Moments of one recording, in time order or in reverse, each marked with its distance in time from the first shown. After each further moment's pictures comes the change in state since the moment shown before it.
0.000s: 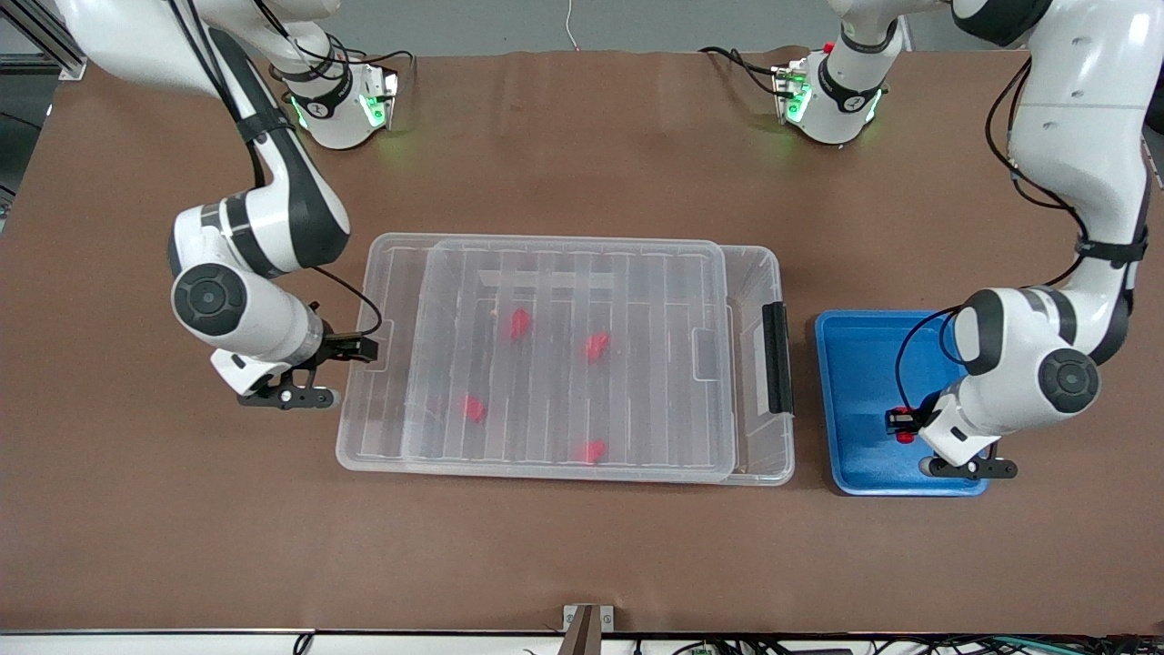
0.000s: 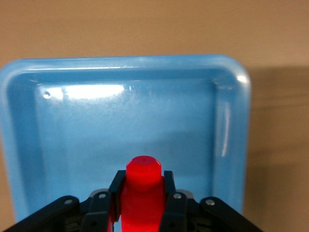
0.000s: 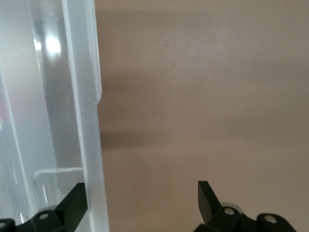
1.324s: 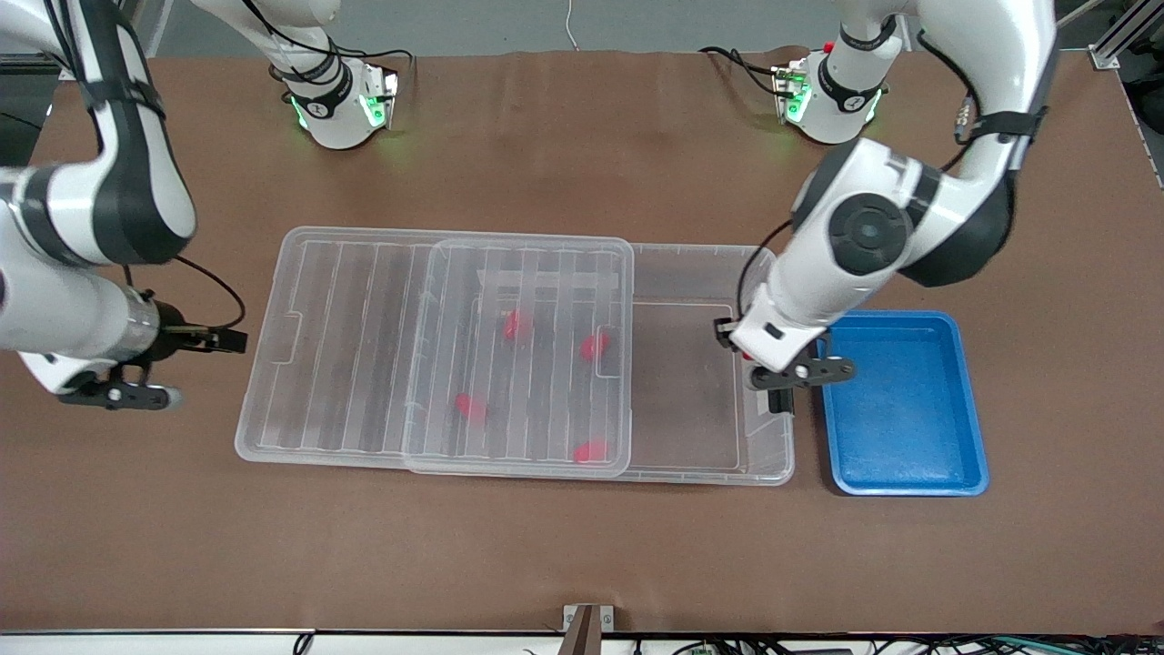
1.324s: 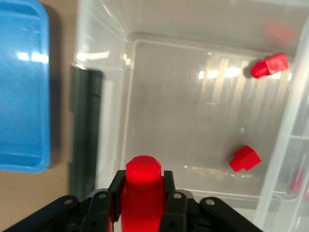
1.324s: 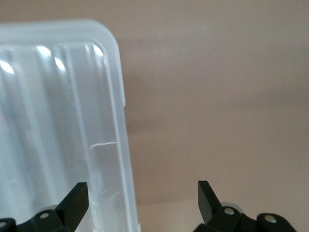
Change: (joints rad) left arm -0.332 -0.173 -0.190 0.042 0.025 -0.237 -0.646; right arm -0.181 -0.103 0.012 0.224 -0.001 -0.293 -0.109
